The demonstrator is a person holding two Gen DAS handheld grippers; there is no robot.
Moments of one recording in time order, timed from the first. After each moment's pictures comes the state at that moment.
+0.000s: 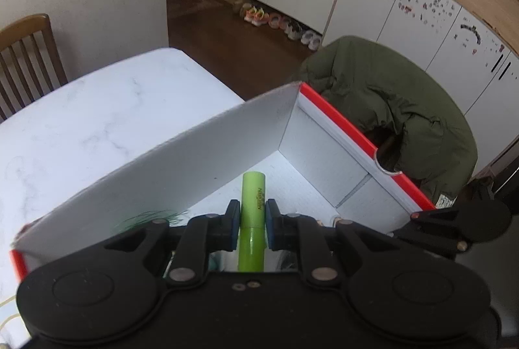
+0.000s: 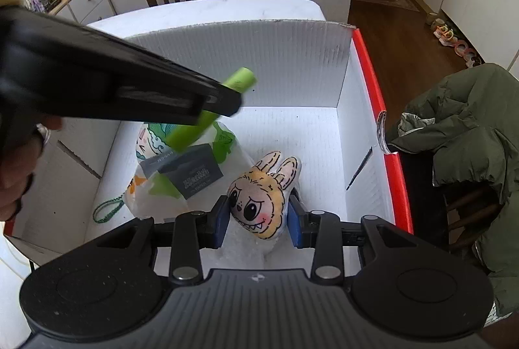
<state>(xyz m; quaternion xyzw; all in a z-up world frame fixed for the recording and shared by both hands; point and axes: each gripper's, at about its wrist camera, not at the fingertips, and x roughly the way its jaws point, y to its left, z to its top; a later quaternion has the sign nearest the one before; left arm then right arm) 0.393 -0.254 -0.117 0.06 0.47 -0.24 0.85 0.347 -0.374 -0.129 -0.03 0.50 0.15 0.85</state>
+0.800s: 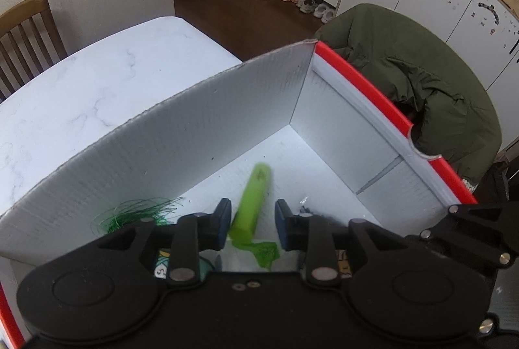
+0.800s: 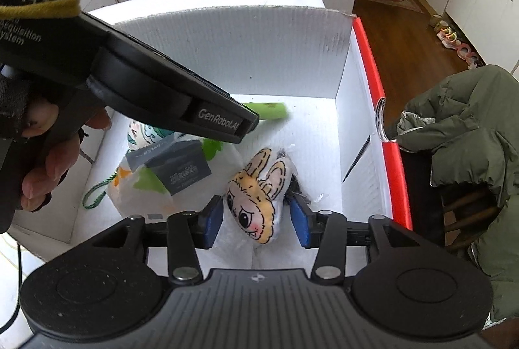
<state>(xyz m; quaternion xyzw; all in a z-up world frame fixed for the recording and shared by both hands) 0.404 -0.267 -0.143 0.08 0.51 -0.21 0.83 0.343 -0.377 -0.134 -0.05 0.50 0.16 0.85</state>
